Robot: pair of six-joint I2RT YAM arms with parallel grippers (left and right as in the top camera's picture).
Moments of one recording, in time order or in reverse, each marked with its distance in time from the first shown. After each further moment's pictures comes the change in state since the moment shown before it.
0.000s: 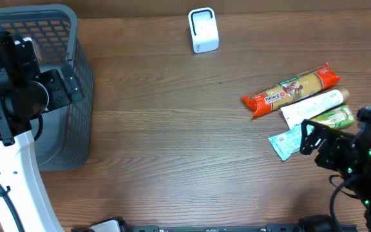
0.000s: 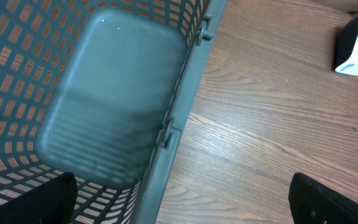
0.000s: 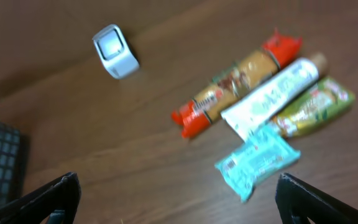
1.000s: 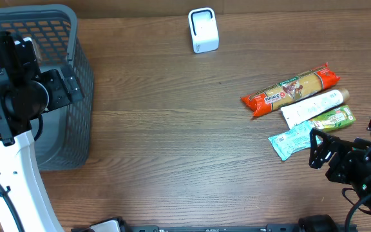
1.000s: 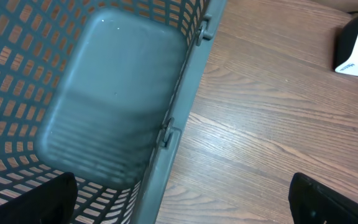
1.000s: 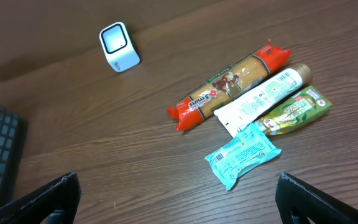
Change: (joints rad) left arm 0.000 0.000 0.000 0.000 0.000 0.000; right arm 0.000 -0.001 0.138 -0.151 0.000 -0.077
